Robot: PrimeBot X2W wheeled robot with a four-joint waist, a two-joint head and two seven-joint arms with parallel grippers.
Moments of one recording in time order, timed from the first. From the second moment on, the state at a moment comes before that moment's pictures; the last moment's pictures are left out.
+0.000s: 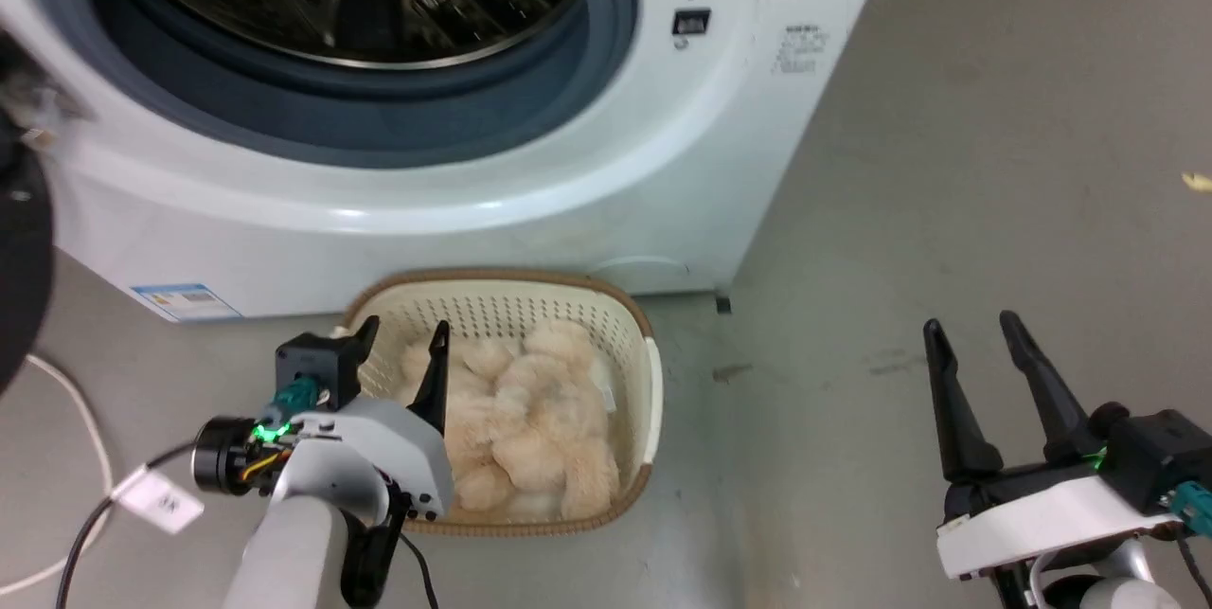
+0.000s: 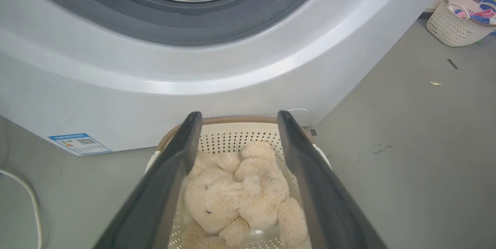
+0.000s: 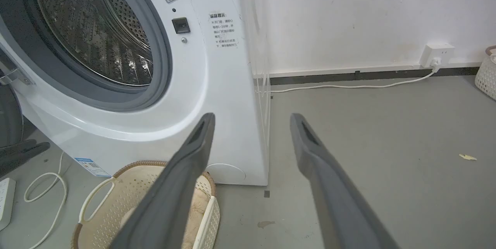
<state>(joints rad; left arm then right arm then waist) -0.29 0.13 -0.11 0.31 -0.18 -0.04 0.03 -0.05 -0.05 0.01 -0.07 0.20 0.13 -0.10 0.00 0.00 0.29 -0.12</state>
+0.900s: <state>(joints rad) -0.59 0.33 -0.44 0.52 -0.08 -0.08 0.43 -0.05 -0.05 0.00 -0.17 0.36 0.13 -0.16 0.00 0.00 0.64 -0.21</state>
